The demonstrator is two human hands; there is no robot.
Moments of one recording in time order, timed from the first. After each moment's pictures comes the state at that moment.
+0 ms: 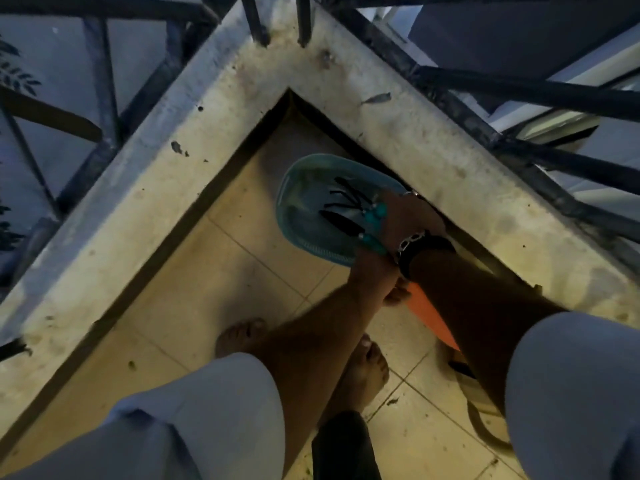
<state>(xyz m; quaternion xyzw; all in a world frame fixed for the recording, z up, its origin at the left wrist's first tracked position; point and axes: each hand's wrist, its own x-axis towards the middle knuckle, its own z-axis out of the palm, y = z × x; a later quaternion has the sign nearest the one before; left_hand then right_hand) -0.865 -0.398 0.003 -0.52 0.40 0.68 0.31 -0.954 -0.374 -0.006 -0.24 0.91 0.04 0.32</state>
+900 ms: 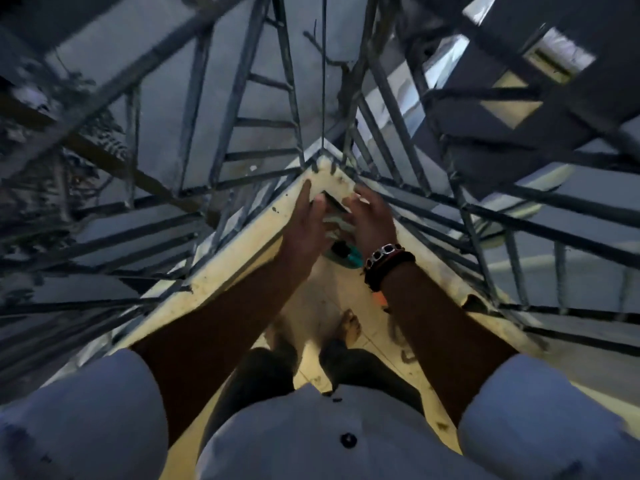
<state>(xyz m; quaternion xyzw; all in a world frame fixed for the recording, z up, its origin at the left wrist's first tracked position) -0.756 -0.468 0.564 -0.46 0.53 0.71 -0.09 -0.836 -0.394 0.567 0.01 0.75 -0.56 0.35</state>
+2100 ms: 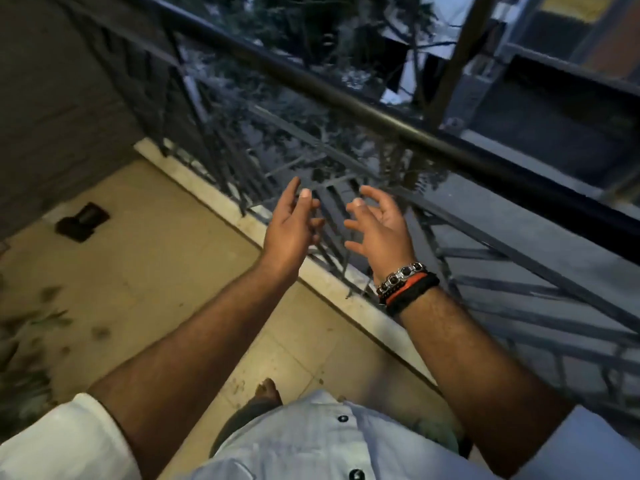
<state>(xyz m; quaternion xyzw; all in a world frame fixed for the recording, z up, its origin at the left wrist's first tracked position) -0.374 -0.510 0.778 -0.64 0.19 0.38 -0.64 -0.487 -0.573 0.784 -0.53 0.45 -0.32 0.64</state>
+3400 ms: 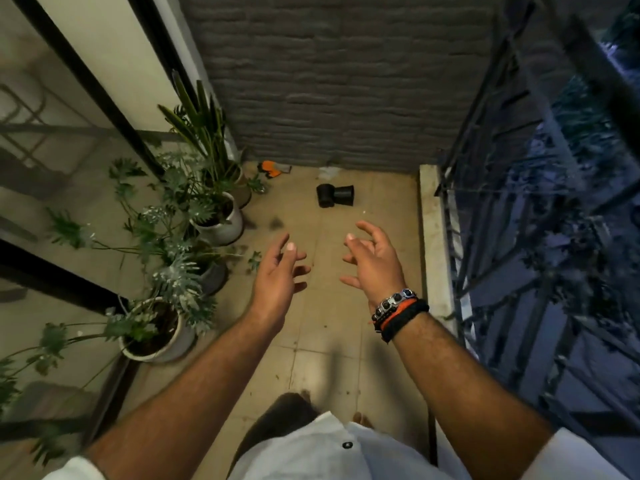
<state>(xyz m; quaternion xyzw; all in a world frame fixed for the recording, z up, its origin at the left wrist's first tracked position) 0.077 -0.322 0.738 -0.67 -0.23 0.02 -0.70 0.098 -0.467 0.746 -0.68 0.16 0.09 0.71</state>
